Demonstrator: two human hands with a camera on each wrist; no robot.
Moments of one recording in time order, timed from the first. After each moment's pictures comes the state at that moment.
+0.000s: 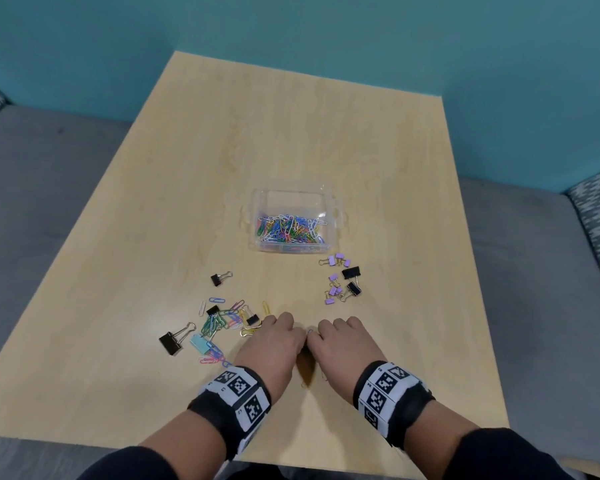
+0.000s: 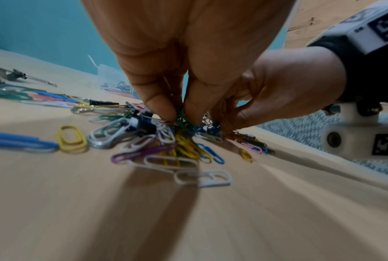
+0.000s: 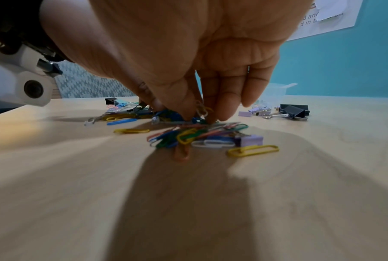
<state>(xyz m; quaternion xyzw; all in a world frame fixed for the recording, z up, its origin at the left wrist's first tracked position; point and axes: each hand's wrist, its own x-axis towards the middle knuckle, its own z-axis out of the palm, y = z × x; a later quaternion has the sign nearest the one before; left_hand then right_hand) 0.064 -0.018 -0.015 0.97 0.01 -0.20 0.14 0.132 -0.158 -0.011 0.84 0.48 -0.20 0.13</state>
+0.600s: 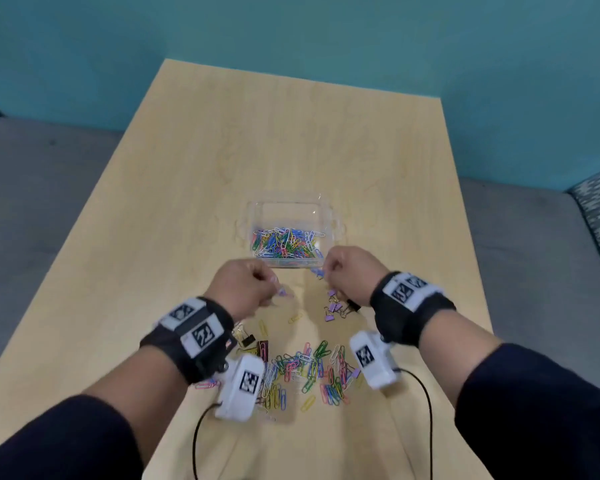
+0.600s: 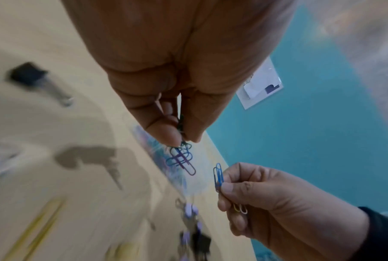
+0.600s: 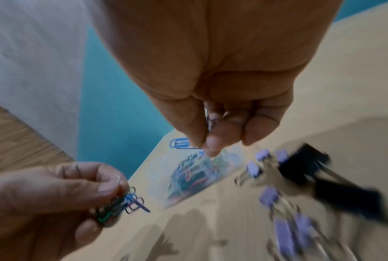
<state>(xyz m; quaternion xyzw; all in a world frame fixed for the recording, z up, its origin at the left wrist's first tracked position) 0.142 0.061 0.016 0.76 0.32 -0.08 0.56 0.262 -0.113 0.028 0.88 0.21 -0.35 -0.24</state>
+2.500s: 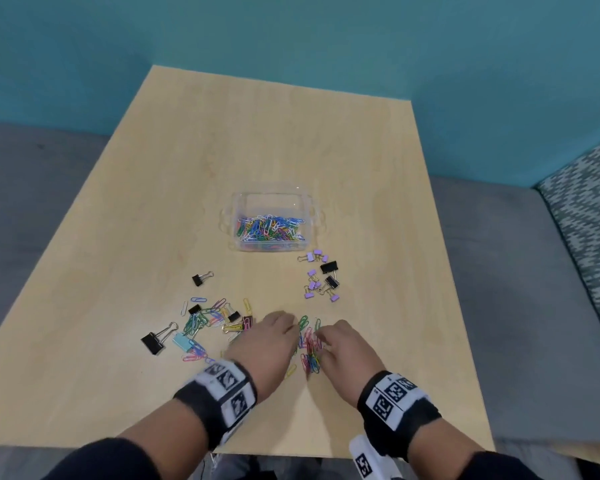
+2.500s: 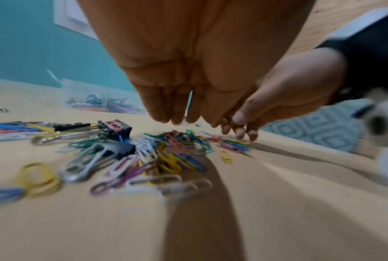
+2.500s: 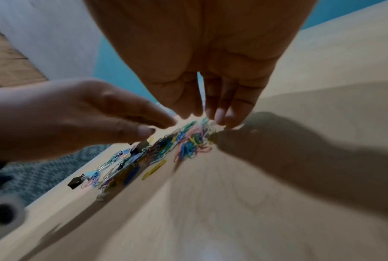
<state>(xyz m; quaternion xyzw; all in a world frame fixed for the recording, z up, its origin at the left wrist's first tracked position) 0.059 -0.031 -0.029 0.98 -0.09 -0.12 0.13 0.117 -0.208 -0.029 0.91 0.25 -0.25 -0.22</state>
